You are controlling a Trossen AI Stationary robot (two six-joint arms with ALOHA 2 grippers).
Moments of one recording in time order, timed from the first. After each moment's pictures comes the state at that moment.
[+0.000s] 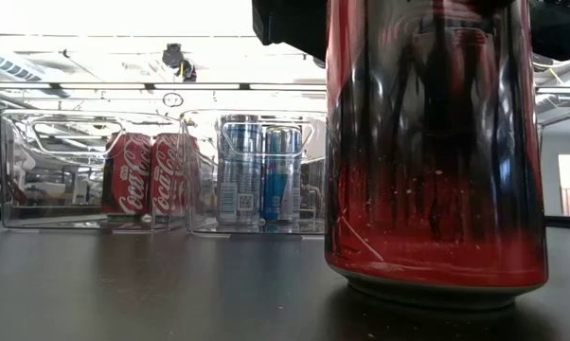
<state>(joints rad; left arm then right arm) -0.56 2.27 1.97 -0.72 -0.32 -0.54 0.67 1.00 0.75 -0.33 0.23 0.90</state>
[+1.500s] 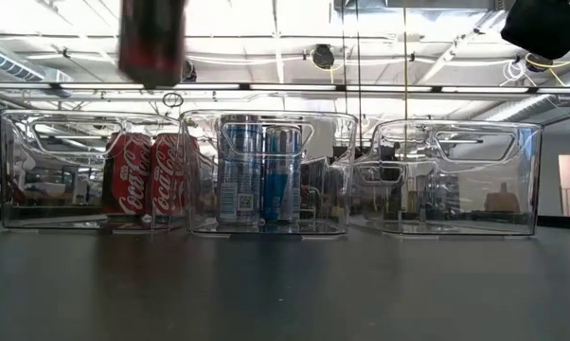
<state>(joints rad) -0.51 1.64 1.69 -1.57 -0.65 -1.30 0.67 1.01 0.74 -0.31 0.26 0.85</state>
